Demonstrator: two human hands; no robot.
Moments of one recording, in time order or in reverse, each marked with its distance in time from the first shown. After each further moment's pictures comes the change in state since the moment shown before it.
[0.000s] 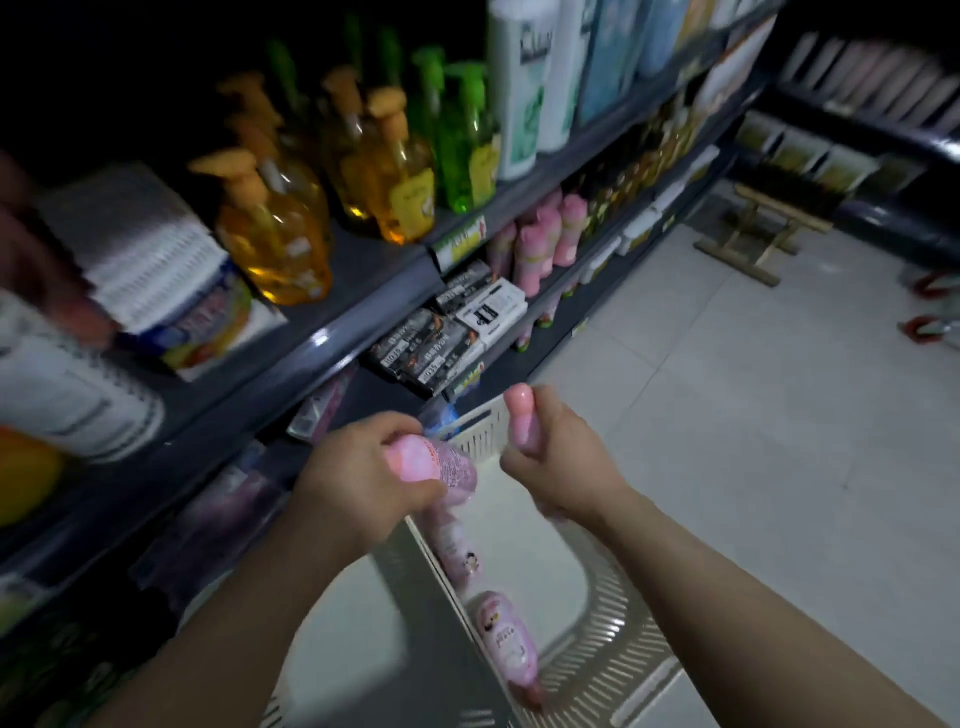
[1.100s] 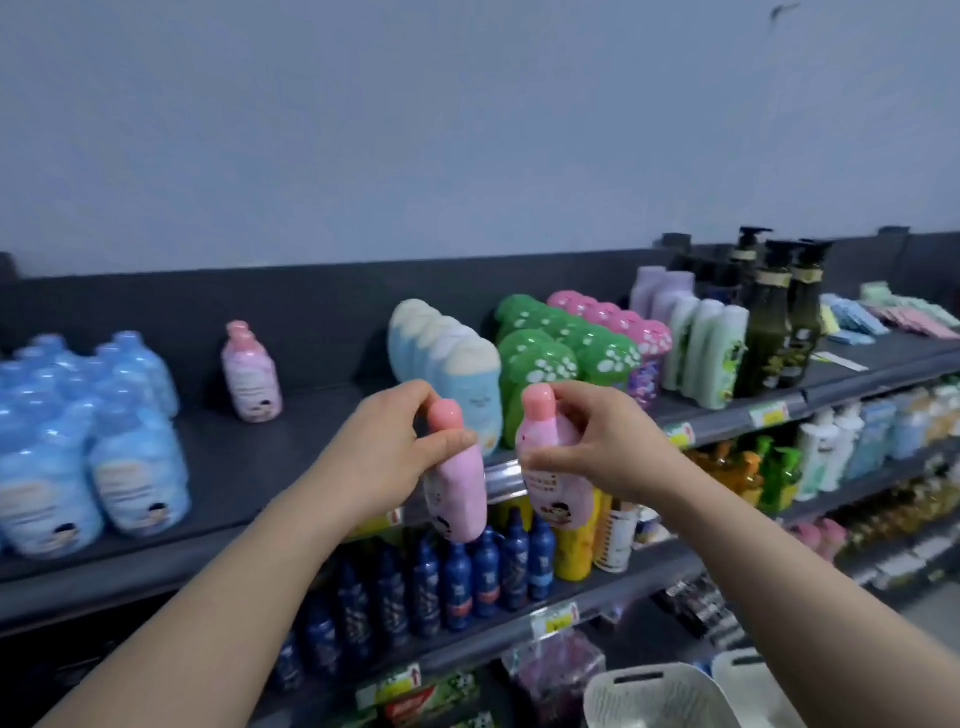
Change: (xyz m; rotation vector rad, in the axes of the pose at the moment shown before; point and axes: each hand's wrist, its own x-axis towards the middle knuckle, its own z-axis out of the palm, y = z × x) left_hand -0.422 -0.105 -0.476 0.088 0.702 0.245; right_hand -0.306 -0.552 0.001 0.053 -0.005 -0.903
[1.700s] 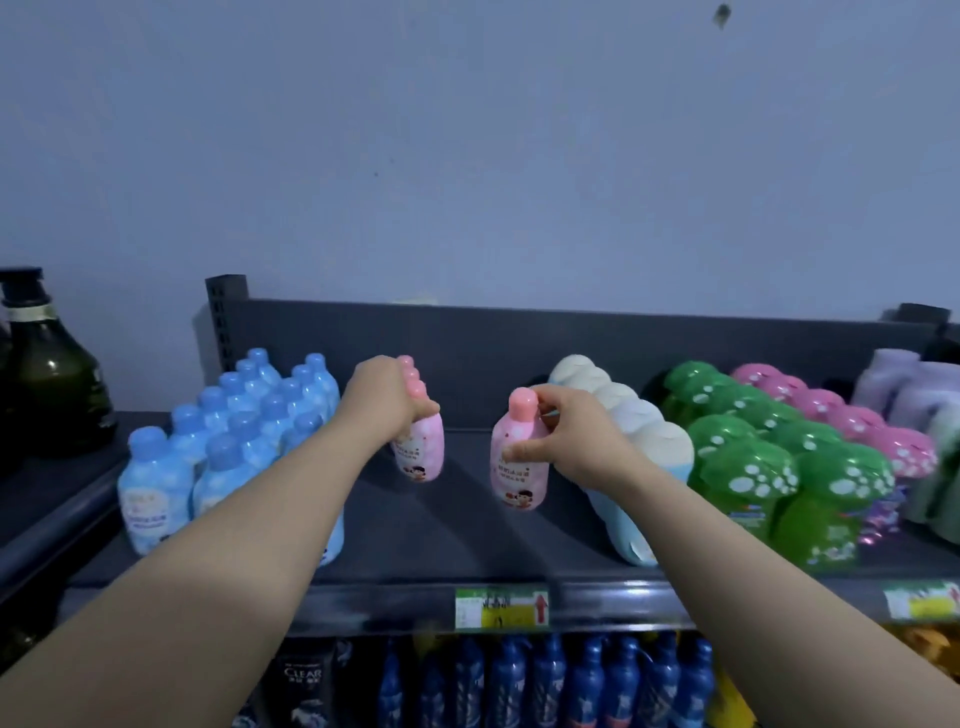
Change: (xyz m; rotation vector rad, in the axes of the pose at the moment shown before) left_hand 0.102 -0.141 -0.099 0.220 0.229 -0.547; right_hand 0.174 -0.056 0.129 0.227 -0.229 -0.087
